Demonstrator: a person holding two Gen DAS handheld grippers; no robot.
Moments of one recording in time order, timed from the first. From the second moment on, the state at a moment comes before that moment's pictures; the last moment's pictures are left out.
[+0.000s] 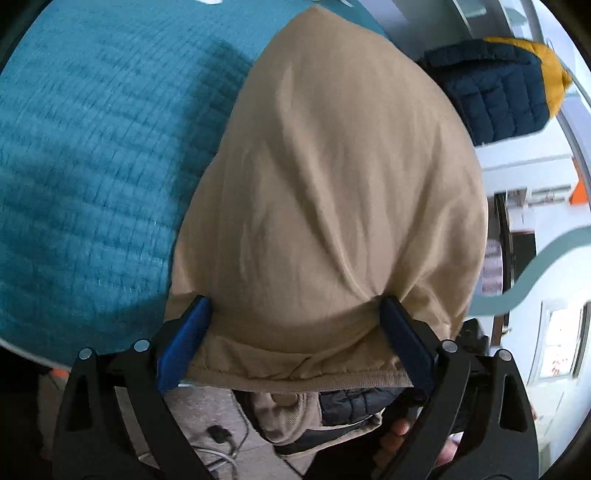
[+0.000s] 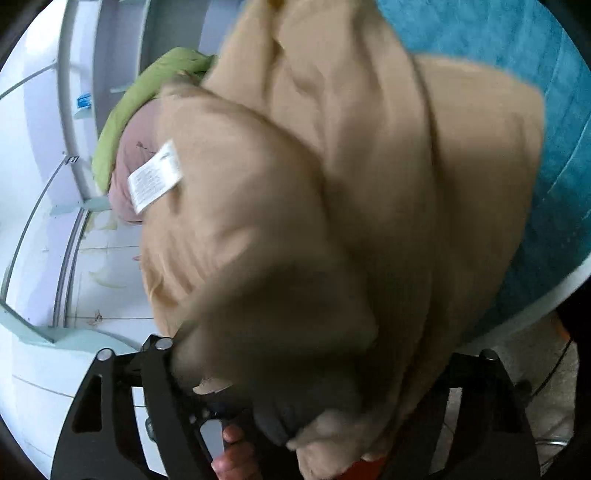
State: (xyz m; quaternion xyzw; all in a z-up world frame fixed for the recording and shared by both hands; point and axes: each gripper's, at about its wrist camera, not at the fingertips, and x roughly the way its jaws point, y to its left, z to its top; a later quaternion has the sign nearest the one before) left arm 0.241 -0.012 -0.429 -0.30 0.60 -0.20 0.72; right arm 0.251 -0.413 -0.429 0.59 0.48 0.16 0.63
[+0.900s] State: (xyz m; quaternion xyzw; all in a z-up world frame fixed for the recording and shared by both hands) left arm 0.229 0.118 -0.228 -0.14 0.38 -0.15 0.90; right arm 0.358 -0.243 -0.290 0.51 0.38 0.44 0.64
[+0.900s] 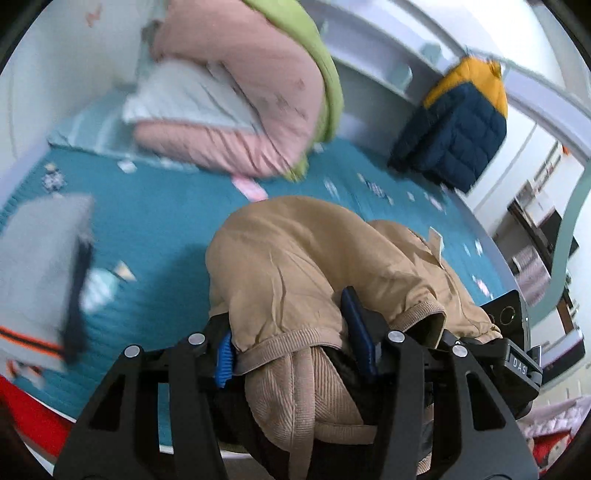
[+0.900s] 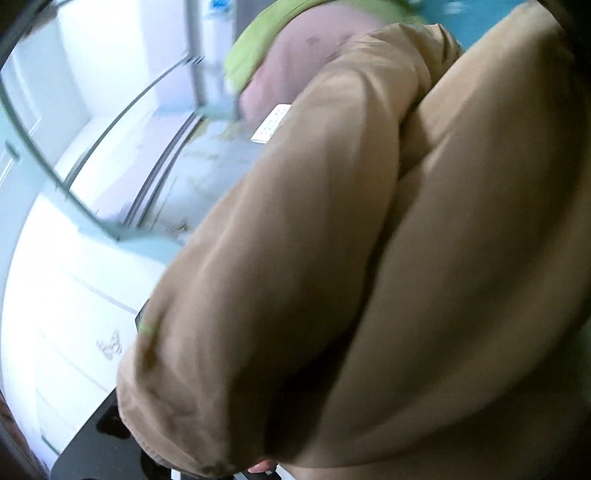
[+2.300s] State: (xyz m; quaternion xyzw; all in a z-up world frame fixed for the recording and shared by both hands) left arm 0.191 0.416 -0.310 -0.10 0.42 0.15 0.89; right arm 0.389 0.016 -0.435 0.42 0.55 0.26 0.67
